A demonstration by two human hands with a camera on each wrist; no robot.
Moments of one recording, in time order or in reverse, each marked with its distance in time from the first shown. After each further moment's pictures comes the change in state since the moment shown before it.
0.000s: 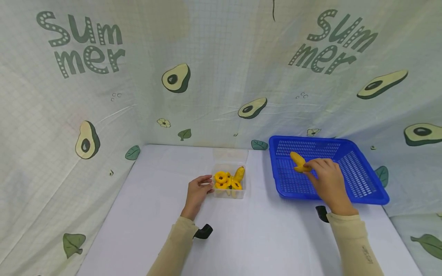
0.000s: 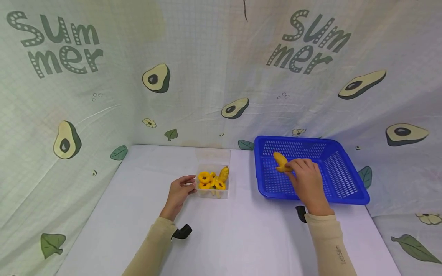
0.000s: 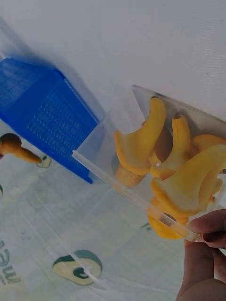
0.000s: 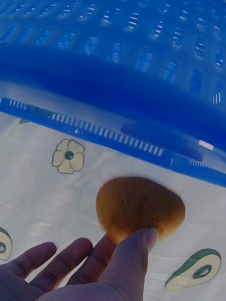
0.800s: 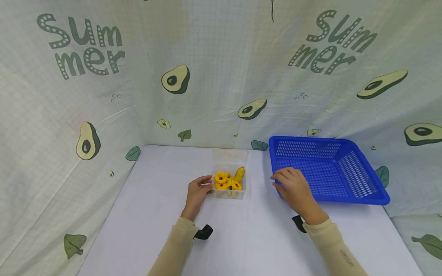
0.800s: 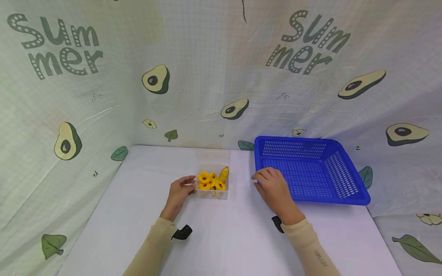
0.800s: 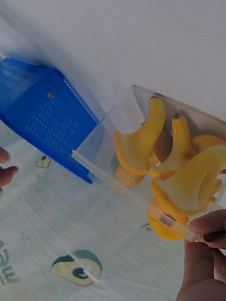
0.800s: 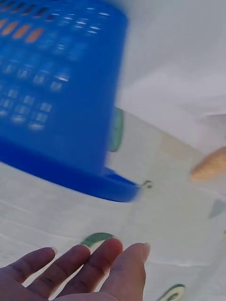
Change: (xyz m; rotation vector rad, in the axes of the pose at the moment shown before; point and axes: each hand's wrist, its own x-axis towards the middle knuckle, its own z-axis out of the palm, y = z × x) left_hand 0.001 -0.001 0.001 -0.005 -0.001 0.011; right_hand 0.001 -0.068 0.041 0.105 -0.051 -0.205
